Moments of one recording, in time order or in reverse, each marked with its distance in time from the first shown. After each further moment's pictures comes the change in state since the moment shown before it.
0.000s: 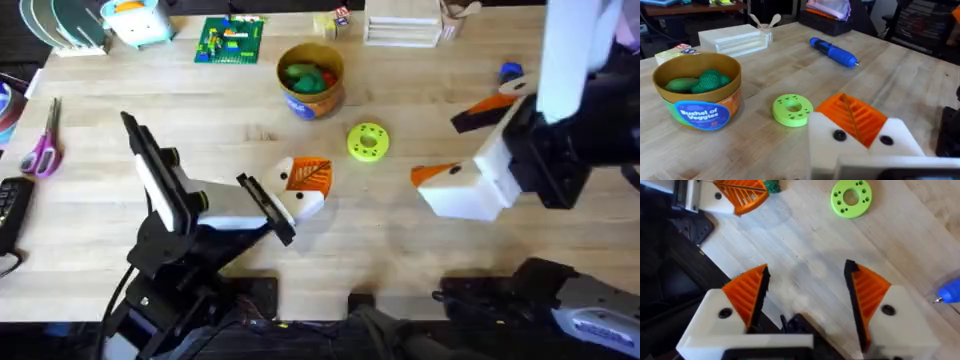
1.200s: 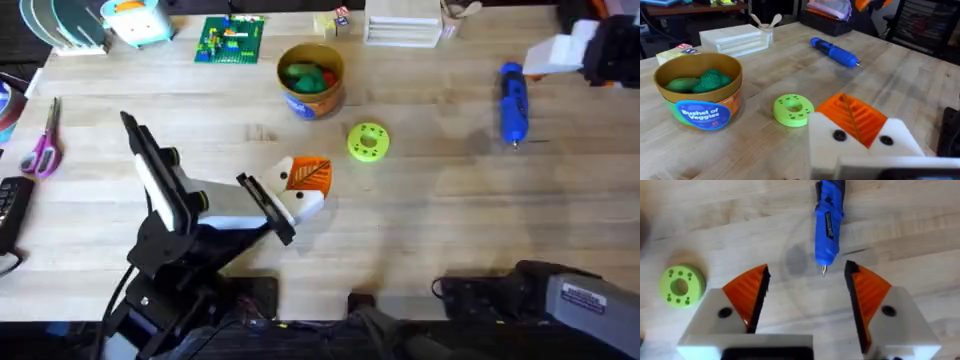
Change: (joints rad) left arm 0.000 0.000 0.000 0.000 -0.005 0.000; right arm -0.926 0.169 -0.159 0.333 0.091 0.038
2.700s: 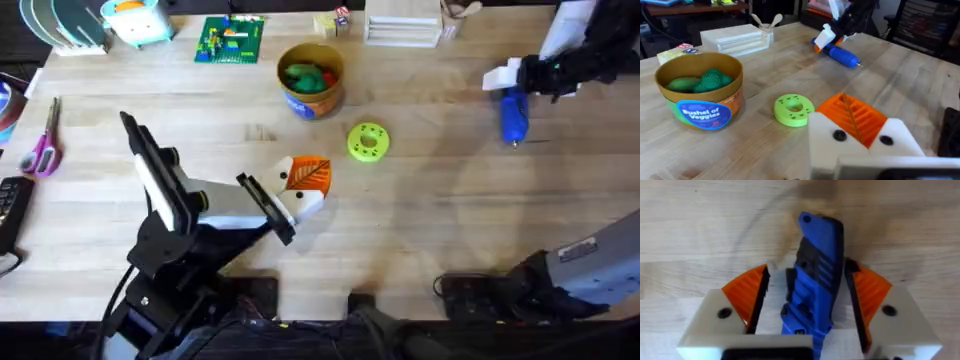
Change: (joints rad) left arm 0.000 0.000 0.000 -0.001 -0.003 0.000; right arm -0.160 0.685 0.000 0.586 -0.167 -0.240
